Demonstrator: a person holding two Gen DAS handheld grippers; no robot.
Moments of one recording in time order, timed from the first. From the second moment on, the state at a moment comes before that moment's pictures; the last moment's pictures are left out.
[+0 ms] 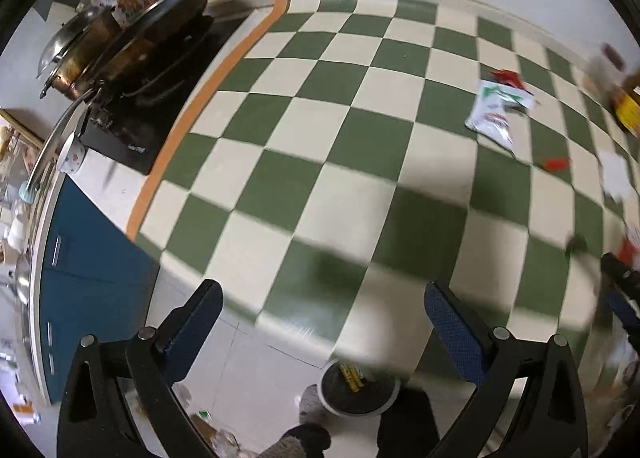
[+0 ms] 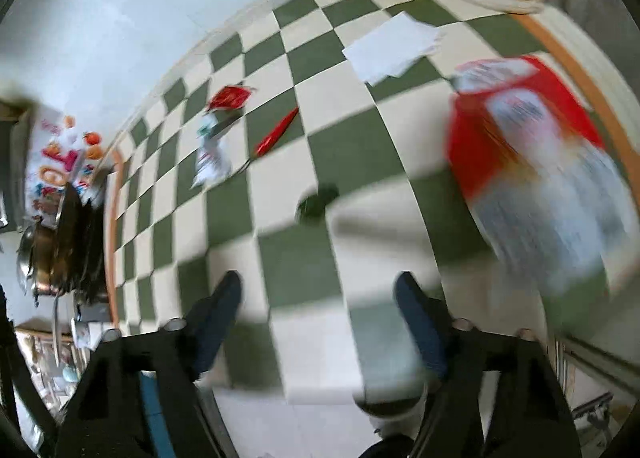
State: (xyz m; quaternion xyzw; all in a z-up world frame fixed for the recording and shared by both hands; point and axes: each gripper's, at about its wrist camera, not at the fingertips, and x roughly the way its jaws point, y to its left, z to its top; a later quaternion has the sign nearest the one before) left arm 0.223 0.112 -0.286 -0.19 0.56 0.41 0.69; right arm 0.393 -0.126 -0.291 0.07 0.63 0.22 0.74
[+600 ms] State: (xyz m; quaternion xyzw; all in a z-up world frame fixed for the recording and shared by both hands) left arm 0.436 0.155 -0.357 -0.26 0.61 0.27 0.70; right arm 0.510 -0.088 -0.327 0.01 0.62 0.25 0.74
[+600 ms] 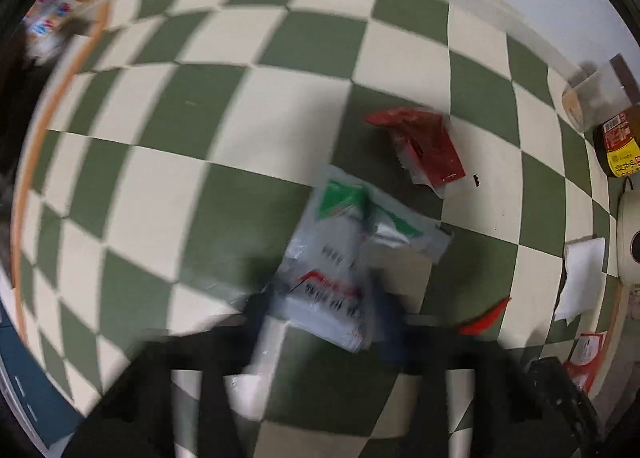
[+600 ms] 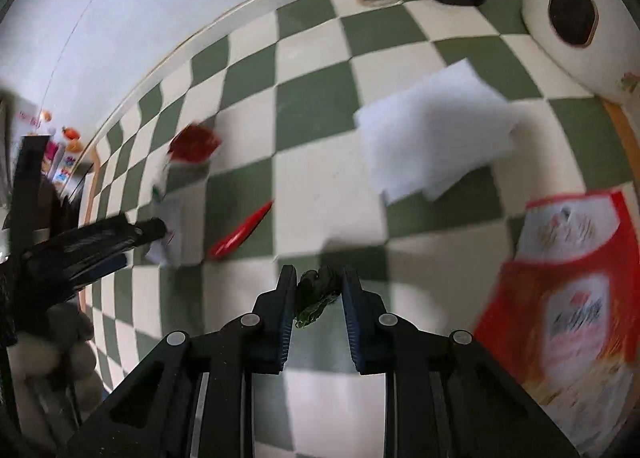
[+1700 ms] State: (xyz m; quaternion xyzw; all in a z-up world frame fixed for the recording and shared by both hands) left arm 0.043 0.002 -0.369 -0.26 0.64 0.15 0.71; right arm 0.118 -0.223 -0.308 0.01 0.63 0.21 0.75
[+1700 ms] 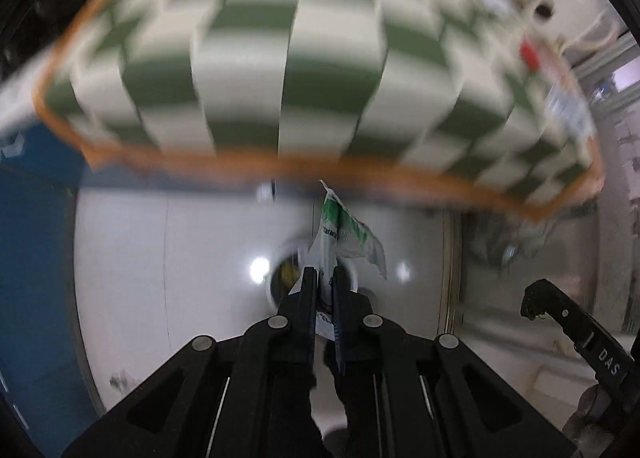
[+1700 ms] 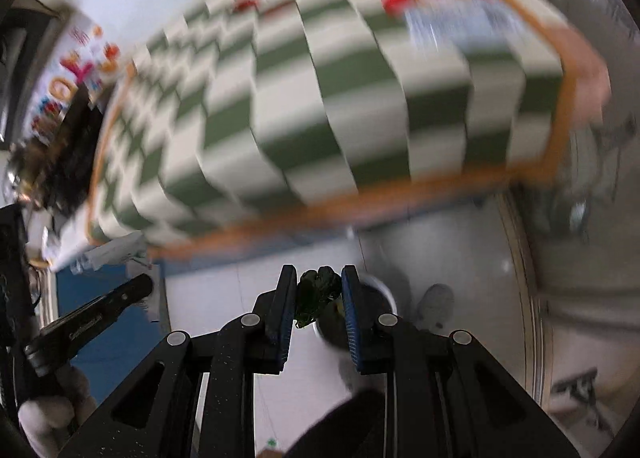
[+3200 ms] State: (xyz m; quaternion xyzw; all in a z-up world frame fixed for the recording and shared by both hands) left arm -0.021 -0.038 -0.671 -0.19 0.72 0.23 0.63; right arm 0.029 -0.247 -0.725 -0.14 0.73 0.15 0.65
